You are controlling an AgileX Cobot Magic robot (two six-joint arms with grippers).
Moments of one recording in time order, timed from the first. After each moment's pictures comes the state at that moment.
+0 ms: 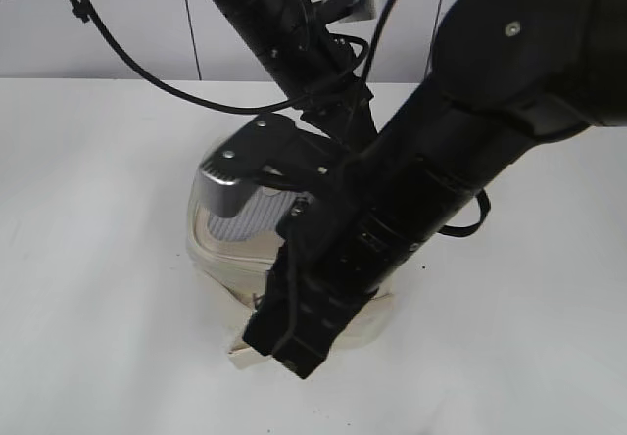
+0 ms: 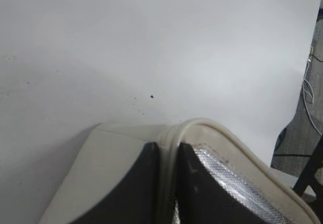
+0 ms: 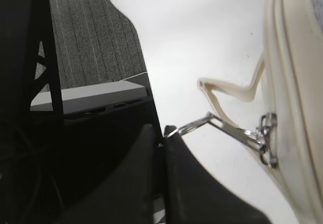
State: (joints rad) left arm -0.58 2.26 -2.03 -0.63 1.26 0.63; right arm 0.81 1.68 -1.04 0.72 0.79 -0.91
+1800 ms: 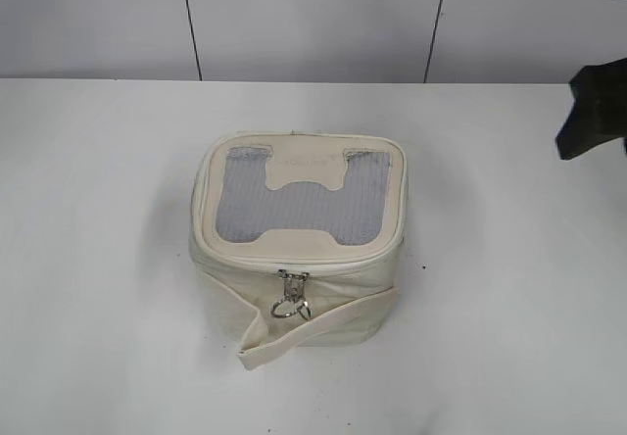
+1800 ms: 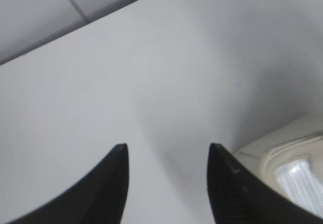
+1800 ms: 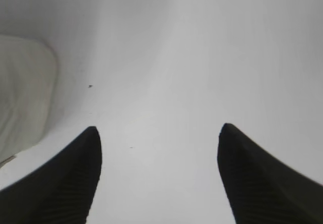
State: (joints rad) left arm -0.40 1.79 -1.95 -0.02 1.22 0.15; right arm 0.19 1.48 -1.10 0.18 0.88 -0.07
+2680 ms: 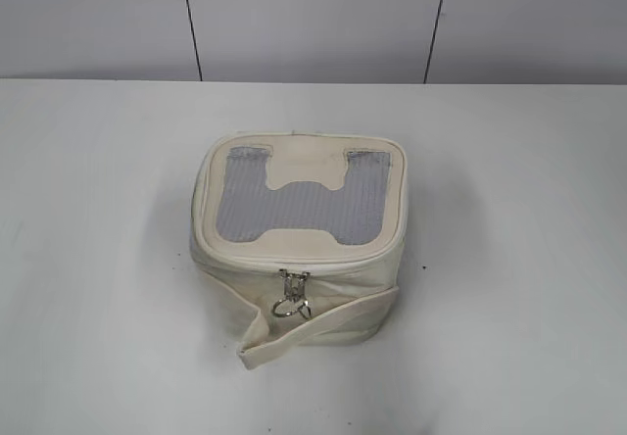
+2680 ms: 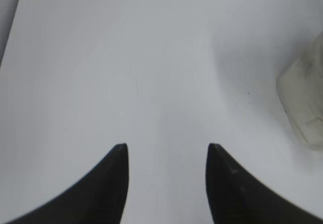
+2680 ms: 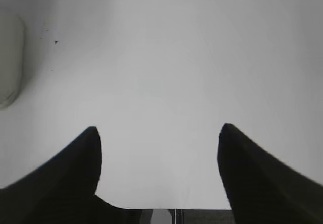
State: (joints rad) left arm -0.08 0.64 -0.80 -0.01 0.99 0.02; right arm 0.02 1.06 -0.81 0.11 0.93 0.01
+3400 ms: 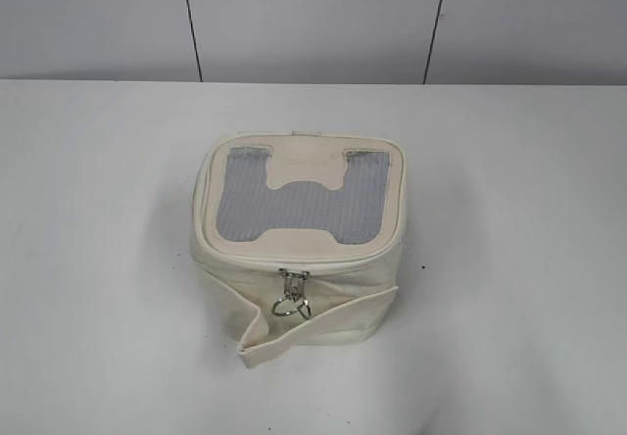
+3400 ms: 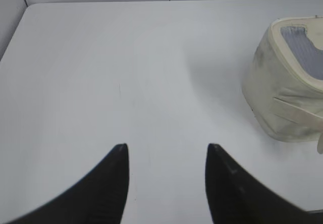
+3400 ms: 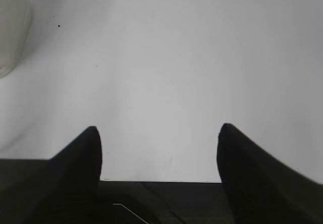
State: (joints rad) left arm -0.08 0.02 -0.57 -0.07 1.11 0.02; right arm 0.03 0.33 -0.51 0.07 1.03 -0.05
